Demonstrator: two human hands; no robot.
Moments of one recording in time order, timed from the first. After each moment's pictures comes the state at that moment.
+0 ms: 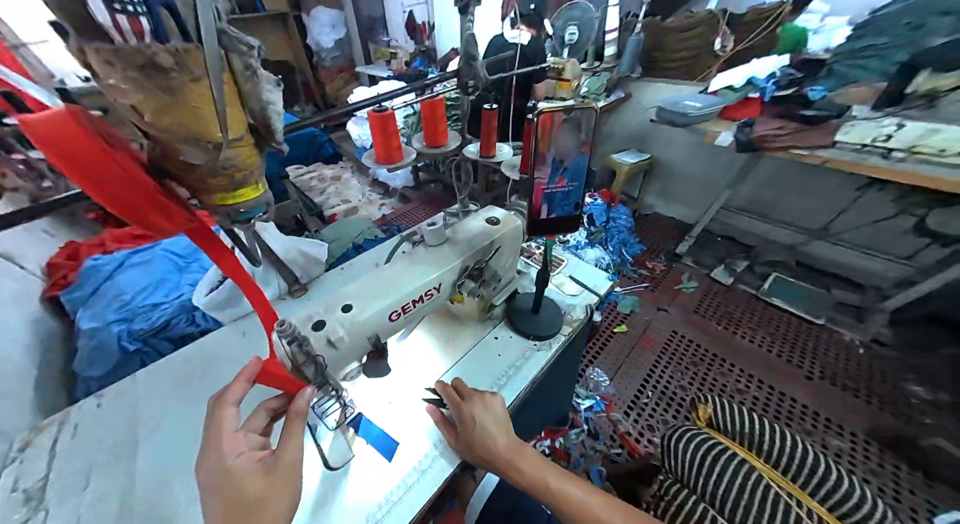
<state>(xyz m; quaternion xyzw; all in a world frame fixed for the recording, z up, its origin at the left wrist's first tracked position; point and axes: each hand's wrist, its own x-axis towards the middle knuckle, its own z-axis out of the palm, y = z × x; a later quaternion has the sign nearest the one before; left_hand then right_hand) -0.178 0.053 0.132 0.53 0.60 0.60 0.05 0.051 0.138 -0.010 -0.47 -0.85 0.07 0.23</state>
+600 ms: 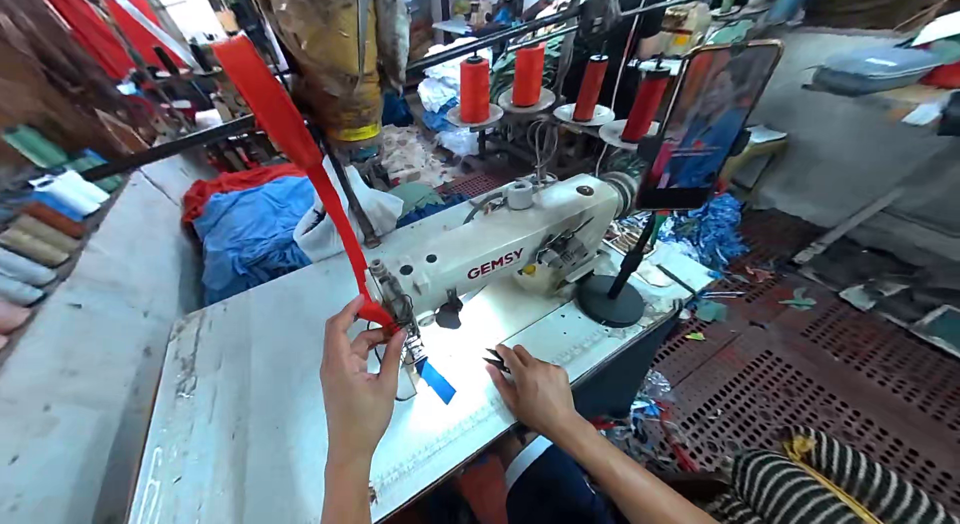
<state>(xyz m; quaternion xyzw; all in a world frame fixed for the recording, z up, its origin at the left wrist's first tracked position) -0.183 0.056 0.110 0.55 0.55 0.63 0.04 0.047 0.140 -0.018 -0.46 -0.84 0.00 0.28</state>
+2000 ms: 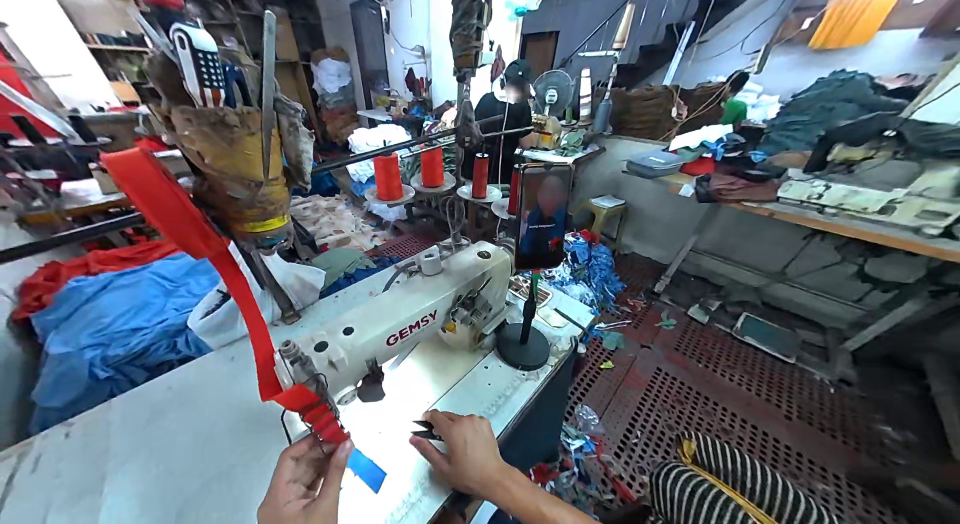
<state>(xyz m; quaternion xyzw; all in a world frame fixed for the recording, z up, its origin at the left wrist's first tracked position) -0.155 0.042 0.059 0.48 0.54 0.67 0.16 0.049 0.142 0.000 -0.46 -0.84 0.19 0.21</state>
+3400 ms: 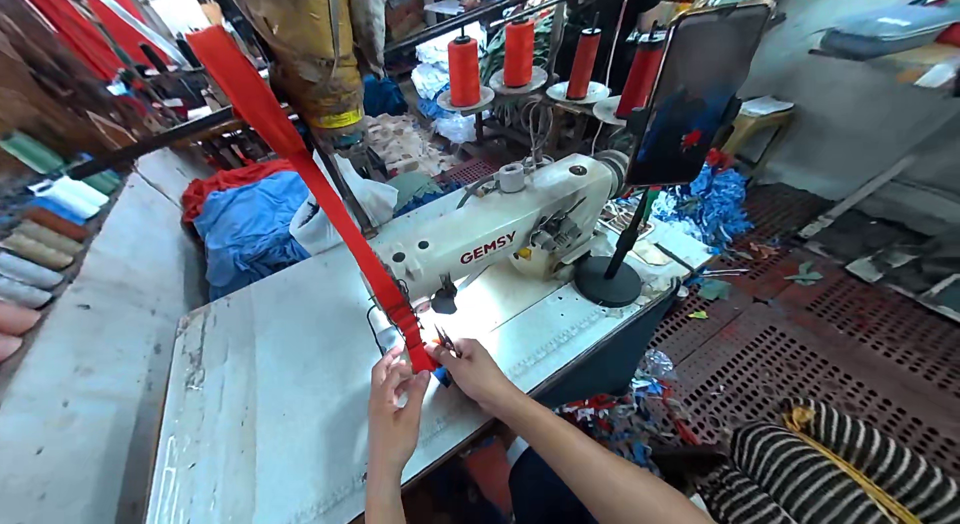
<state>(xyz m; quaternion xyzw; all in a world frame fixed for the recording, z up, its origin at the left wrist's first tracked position) -0.161 0.020 0.024 0.46 0.65 0.56 0.22 -0.031 0.123 0.032 -0.38 -0.57 0.68 0.27</state>
